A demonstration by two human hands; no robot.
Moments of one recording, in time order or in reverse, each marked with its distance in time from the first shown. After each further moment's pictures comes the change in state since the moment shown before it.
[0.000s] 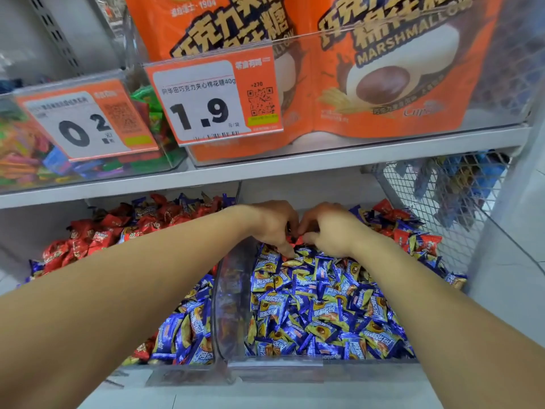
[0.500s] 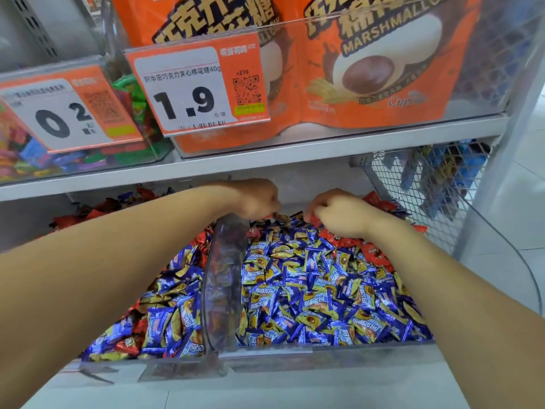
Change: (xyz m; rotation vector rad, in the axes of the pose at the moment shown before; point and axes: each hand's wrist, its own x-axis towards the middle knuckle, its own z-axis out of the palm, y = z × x) left_hand -0.001 -0.016 -0.022 -0.018 0.079 -0.024; right_hand -0.022 0.004 -0.033 0.163 -0.038 0.096
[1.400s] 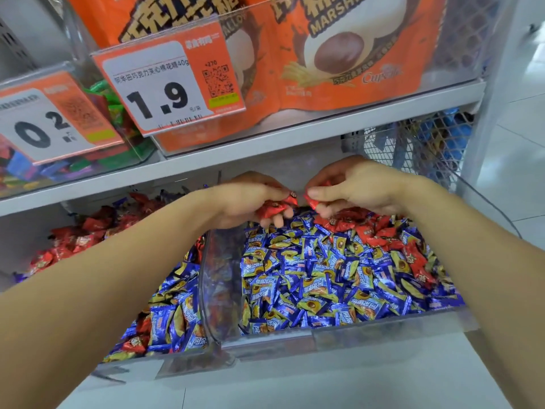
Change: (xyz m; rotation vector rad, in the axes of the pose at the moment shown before) left_hand -0.038 0.031 0.009 -1.001 -0.111 0.009; right_hand -0.026 0.014 -0.026 0.691 -0.090 0.016
